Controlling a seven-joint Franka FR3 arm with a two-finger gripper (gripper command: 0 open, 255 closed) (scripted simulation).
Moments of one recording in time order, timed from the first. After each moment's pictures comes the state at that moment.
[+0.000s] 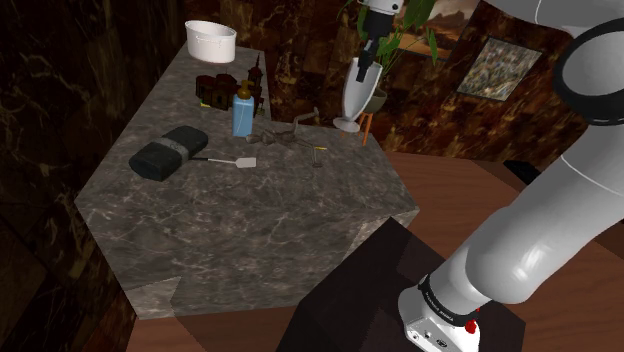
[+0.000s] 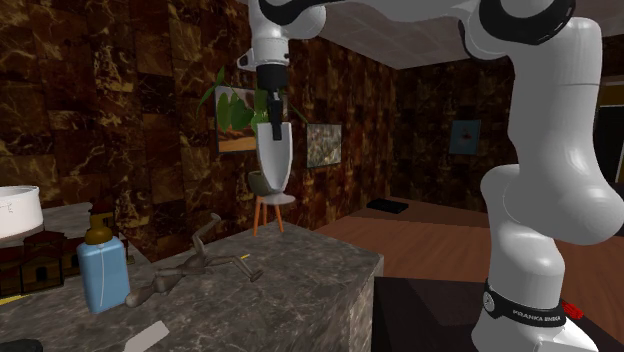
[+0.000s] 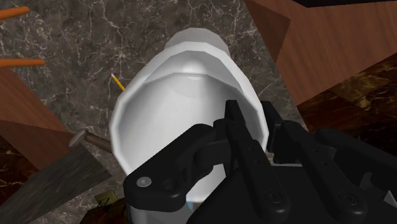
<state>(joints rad) -0.04 0.01 -0.21 -1.60 -0.03 1.57 -0.61</state>
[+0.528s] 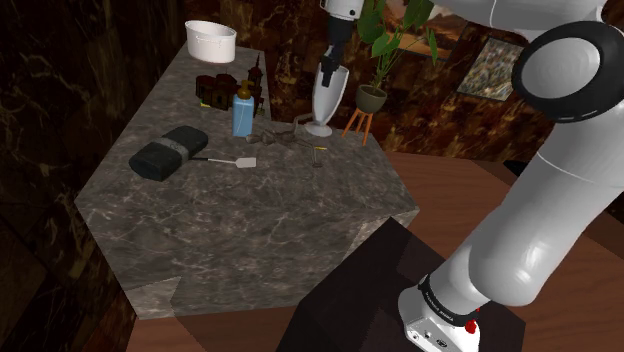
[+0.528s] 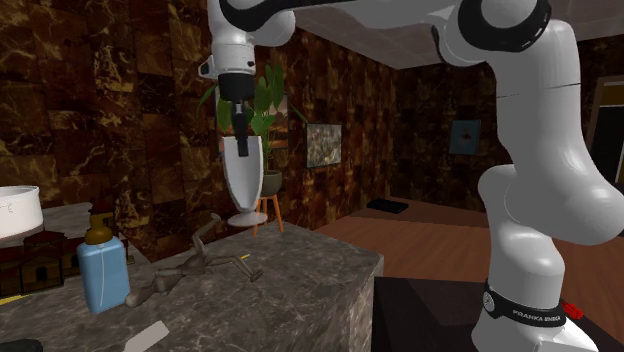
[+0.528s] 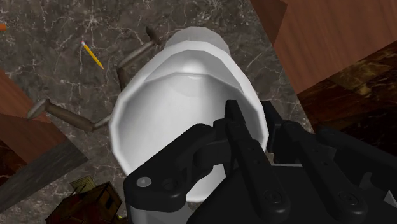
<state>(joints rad) 0.03 0.15 -0.15 -1.50 0.00 1.61 -0.48</state>
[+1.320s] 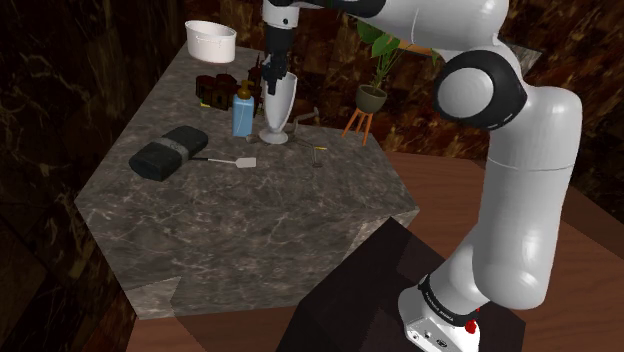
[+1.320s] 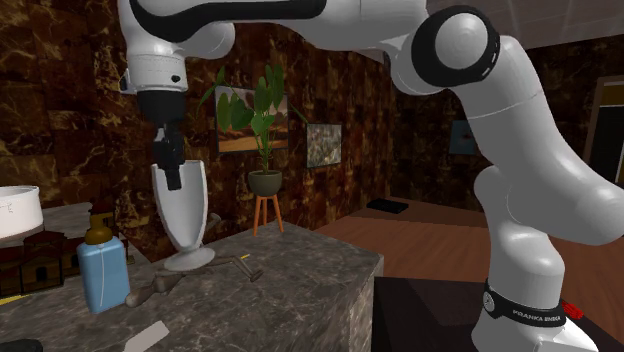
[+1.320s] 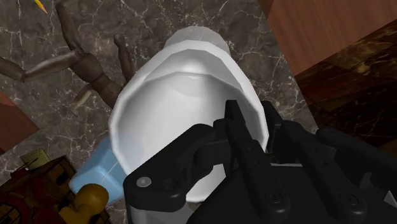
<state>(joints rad) 0.14 0.49 -0.07 -1.15 0.02 1.59 -0.29</state>
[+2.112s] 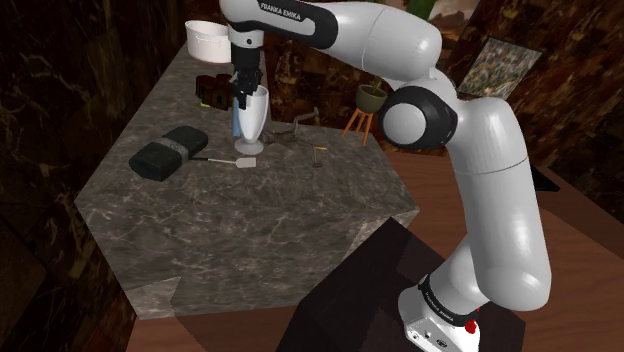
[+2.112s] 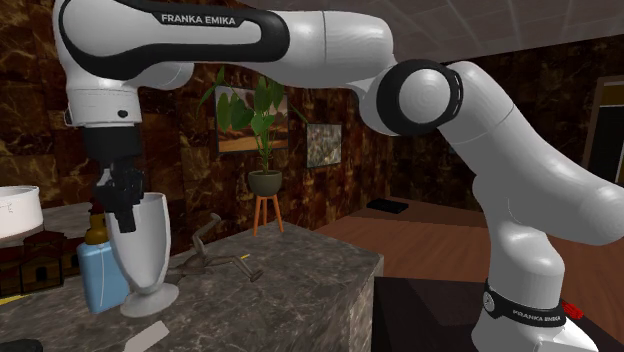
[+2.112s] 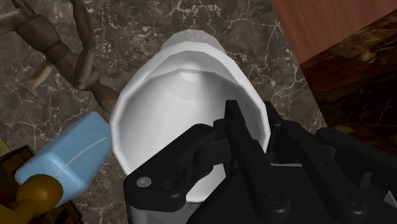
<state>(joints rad) 0.19 0.77 -0.05 -0.84 0.02 1.56 -0.21</state>
